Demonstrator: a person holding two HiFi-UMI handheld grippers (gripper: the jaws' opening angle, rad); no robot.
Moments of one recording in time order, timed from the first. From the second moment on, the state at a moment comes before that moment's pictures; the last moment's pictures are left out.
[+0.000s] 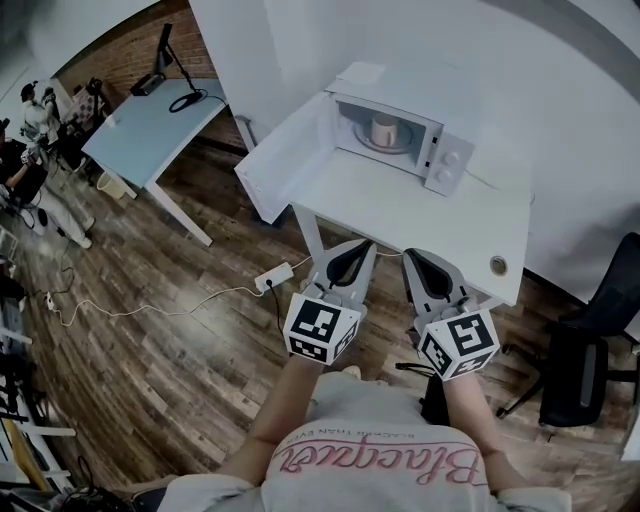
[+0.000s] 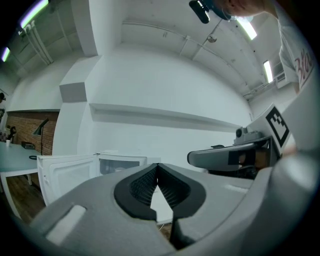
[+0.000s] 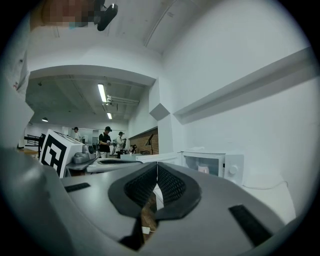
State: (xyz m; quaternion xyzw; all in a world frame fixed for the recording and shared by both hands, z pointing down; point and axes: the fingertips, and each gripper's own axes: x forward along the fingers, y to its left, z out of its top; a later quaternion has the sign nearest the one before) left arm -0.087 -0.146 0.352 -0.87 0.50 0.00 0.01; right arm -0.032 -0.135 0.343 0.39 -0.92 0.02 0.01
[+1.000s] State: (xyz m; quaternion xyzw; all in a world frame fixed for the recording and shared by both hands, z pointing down) left arm -0.112 -0.205 0.373 -0.87 0.49 0.00 -0.02; right arm -0.048 -0.190 0.374 0.42 -0.91 0.05 0.03
